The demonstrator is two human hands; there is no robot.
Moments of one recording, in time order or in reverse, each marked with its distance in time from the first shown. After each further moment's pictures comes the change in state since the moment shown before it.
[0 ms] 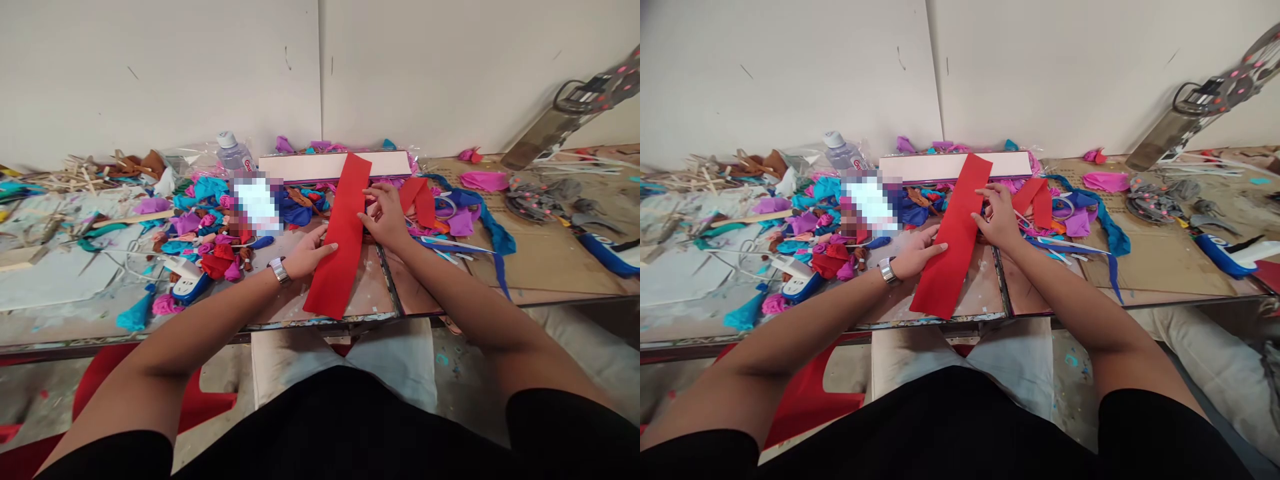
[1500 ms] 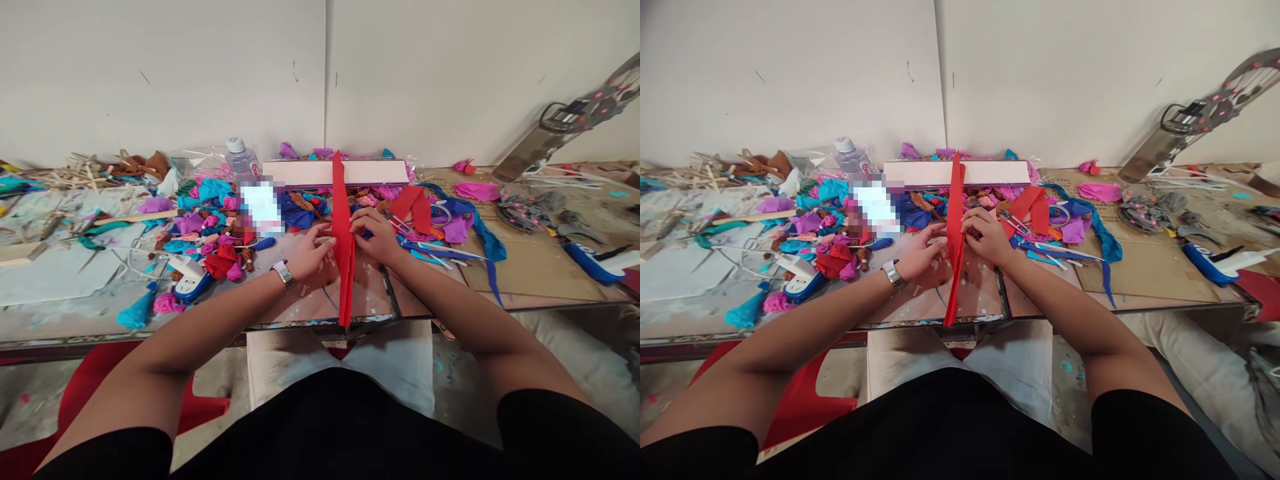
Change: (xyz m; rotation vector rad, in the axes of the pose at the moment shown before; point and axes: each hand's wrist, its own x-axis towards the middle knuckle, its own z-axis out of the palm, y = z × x) left_hand 0.003 -0.005 0.007 0.047 0.263 0.003; right_hand -0.010 -0.042 0.008 -0.027 -0.090 -0.312
